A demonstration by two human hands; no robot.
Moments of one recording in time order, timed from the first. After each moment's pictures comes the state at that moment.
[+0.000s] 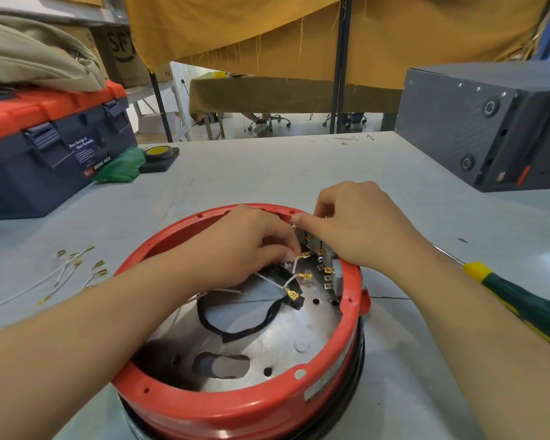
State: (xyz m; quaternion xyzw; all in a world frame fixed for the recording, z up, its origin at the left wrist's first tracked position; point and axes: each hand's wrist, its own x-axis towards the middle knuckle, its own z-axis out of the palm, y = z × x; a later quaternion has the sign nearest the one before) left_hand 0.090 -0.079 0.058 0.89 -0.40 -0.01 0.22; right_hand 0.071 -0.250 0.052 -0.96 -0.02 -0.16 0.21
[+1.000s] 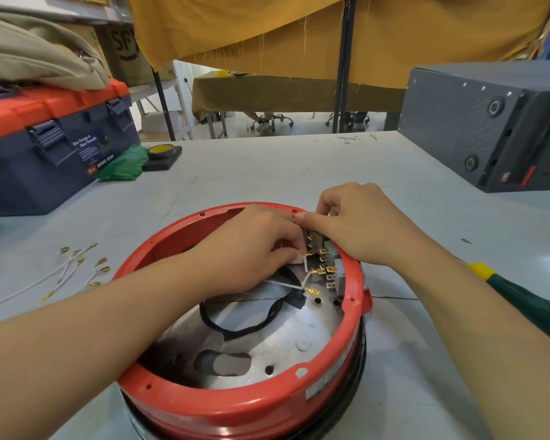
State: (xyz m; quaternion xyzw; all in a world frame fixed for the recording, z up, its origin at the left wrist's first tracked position) left_hand 0.087 -0.086 0.054 0.88 -0.44 0.05 0.18; right_hand 0.076 -0.255 0.050 -0.95 -0.06 -0.14 0.26
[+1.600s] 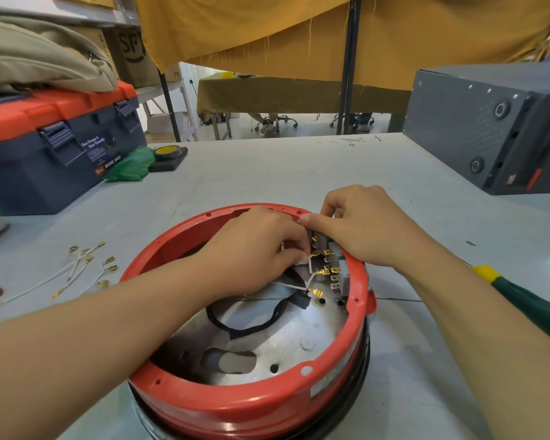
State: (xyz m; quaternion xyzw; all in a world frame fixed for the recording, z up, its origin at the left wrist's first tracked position) left_hand 0.084 -0.087 0.053 0.90 -0.40 0.06 0.17; right_hand 0.076 -0.256 0.049 -0.95 -0.06 -0.14 0.27
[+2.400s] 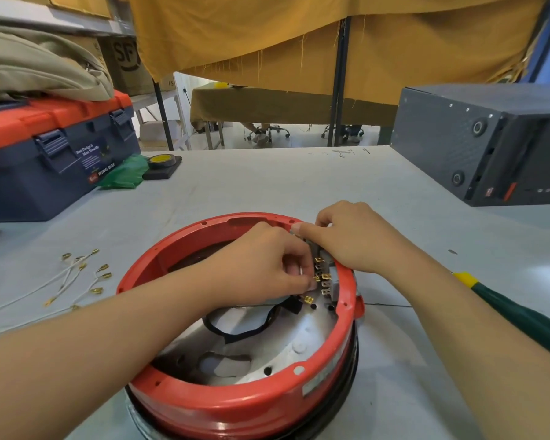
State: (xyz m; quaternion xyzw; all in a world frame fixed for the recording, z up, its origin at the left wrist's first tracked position) left_hand 0.068 -0.094 0.059 0.89 -0.39 -0.03 0.25; right_hand 0.072 -0.251 0.054 -0.96 -0.01 -0.09 0.25
